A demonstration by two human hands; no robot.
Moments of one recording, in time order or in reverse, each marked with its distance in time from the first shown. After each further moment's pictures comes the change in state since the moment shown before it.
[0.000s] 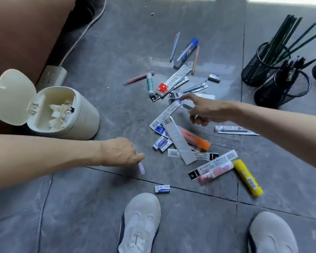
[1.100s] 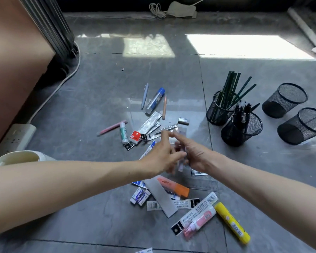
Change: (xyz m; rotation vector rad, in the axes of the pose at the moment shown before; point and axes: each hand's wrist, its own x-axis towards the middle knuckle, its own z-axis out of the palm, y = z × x) left_hand 0.160 -0.040 -0.103 -1.570 0.542 -0.567; right_hand -0.008 0.025 -0.014 0.913 0.235 -0.057
